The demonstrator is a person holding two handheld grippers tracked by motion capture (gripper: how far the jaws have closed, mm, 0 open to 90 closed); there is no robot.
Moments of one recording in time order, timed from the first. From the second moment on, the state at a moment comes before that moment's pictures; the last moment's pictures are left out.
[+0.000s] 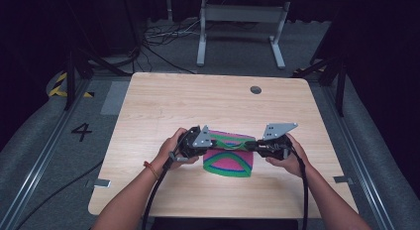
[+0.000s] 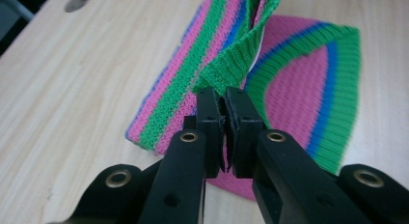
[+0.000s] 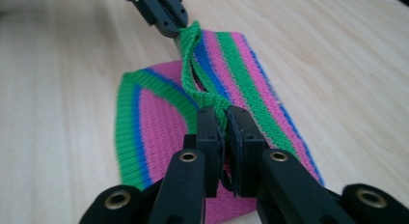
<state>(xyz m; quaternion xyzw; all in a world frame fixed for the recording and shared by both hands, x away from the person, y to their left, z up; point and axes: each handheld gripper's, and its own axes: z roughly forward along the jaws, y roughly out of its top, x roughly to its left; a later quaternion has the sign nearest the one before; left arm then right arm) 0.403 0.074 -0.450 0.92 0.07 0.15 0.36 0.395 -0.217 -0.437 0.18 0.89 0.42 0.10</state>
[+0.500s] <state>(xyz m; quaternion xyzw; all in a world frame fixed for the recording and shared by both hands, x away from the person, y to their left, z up) 0.374 0.074 -0.470 0.94 0.03 0.13 0.33 0.349 -0.203 -0.460 0.13 0.91 0.38 0.07</state>
